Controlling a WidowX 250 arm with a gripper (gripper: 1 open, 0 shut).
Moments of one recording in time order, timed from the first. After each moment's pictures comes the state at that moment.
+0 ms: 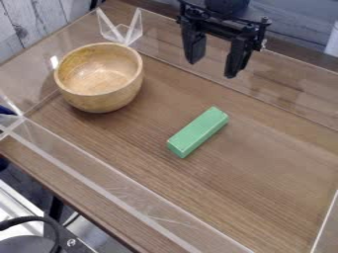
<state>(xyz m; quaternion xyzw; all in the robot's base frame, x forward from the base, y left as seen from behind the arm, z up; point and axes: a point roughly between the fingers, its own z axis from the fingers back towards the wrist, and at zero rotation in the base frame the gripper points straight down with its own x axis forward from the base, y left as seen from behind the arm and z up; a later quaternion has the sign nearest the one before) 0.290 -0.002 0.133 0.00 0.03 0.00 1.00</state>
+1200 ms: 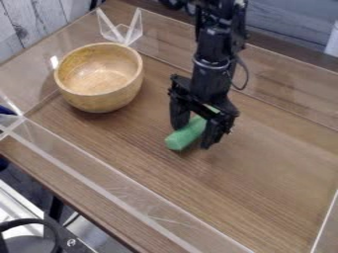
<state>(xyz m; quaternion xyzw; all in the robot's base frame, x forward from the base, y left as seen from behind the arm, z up) 0.269 0.001 0.022 0.00 0.09 -0.08 0.99</state>
